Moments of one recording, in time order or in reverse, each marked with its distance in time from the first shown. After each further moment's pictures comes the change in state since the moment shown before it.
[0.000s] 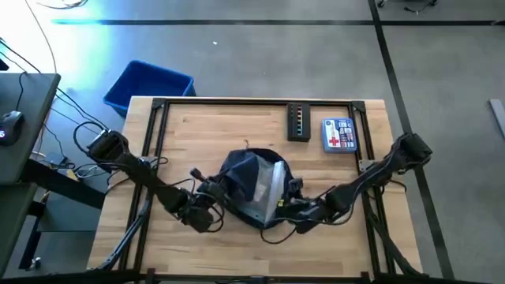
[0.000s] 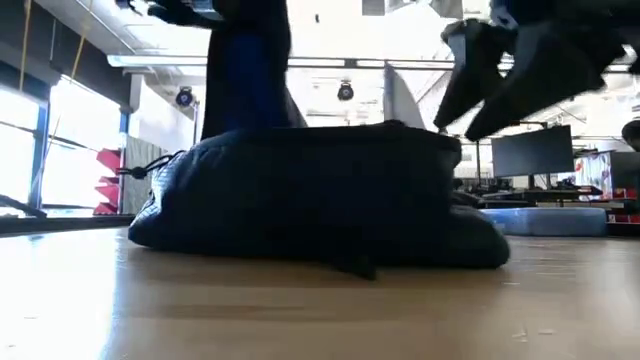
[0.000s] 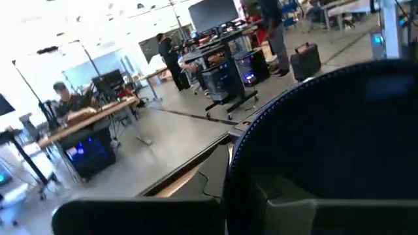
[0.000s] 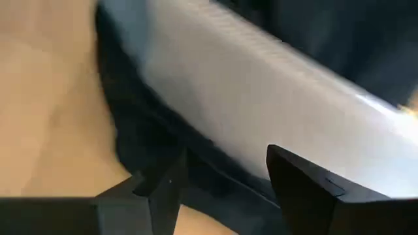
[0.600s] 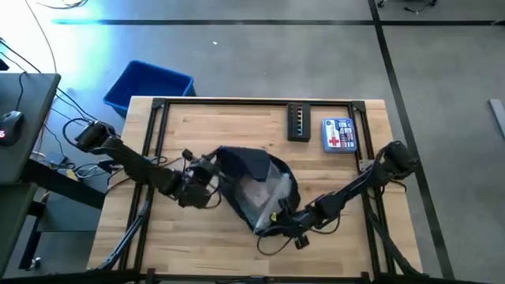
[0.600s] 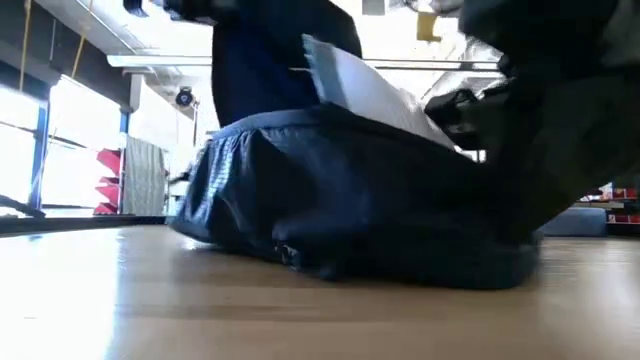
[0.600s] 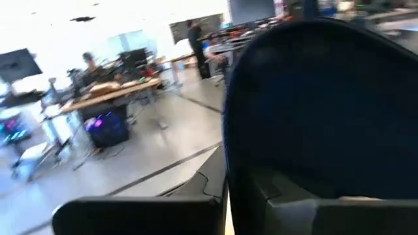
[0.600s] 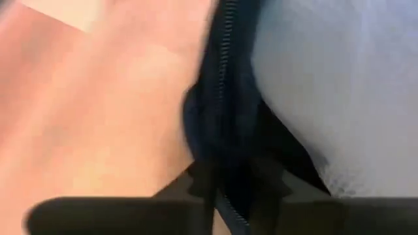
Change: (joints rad) left arm 0.163 -0.195 -0.015 -0.206 0.005 -0.166; right arm 0.026 0.185 -0.004 0.227 -0.341 0.002
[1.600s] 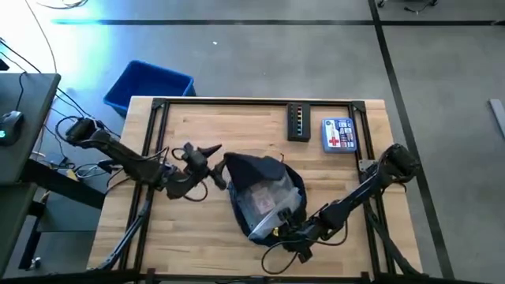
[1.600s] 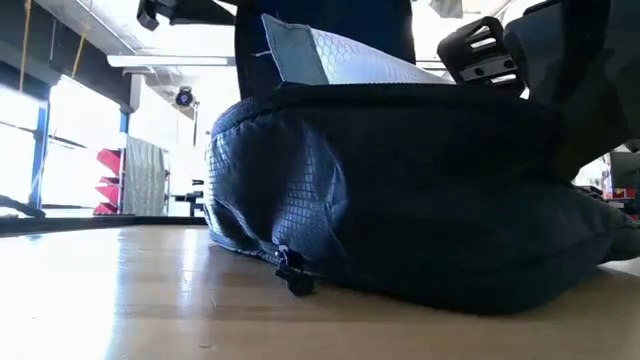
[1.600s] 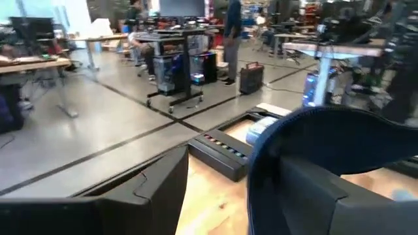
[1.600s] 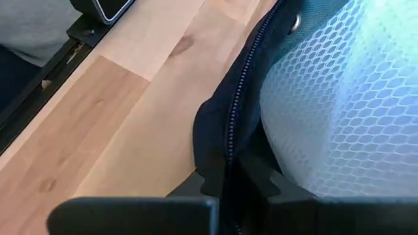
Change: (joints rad) left arm -0.038 -0.169 -0.112 0.203 0.328 0.071; right arm 0.074 0.002 0.067 0.013 0.050 -0.024
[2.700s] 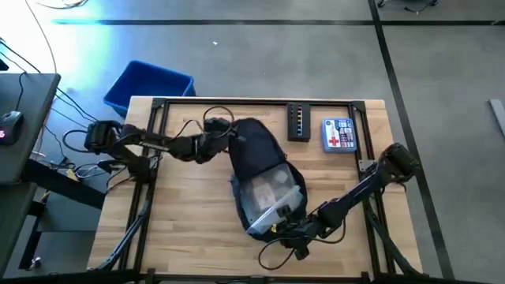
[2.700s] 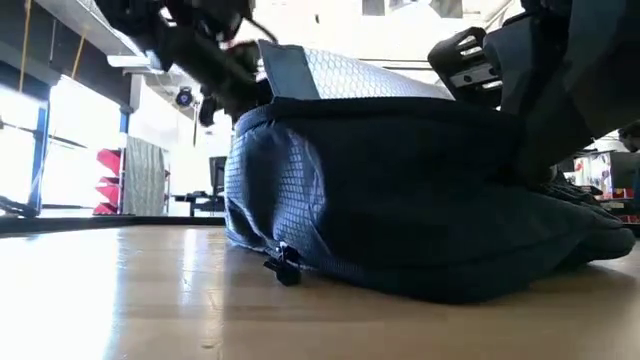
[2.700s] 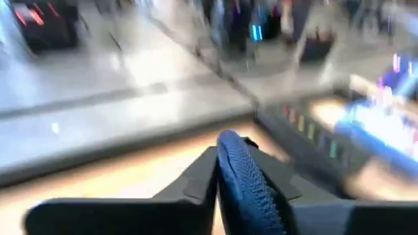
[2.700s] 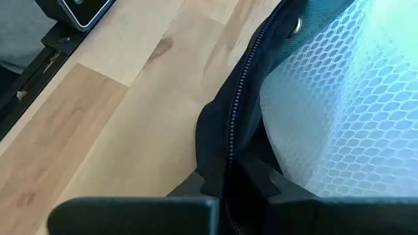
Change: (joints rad) left arm 0.571 0.253 0.000 0.011 0.400 -0.257; right arm -0.017 0.000 -0.001 0.003 0.014 0.031
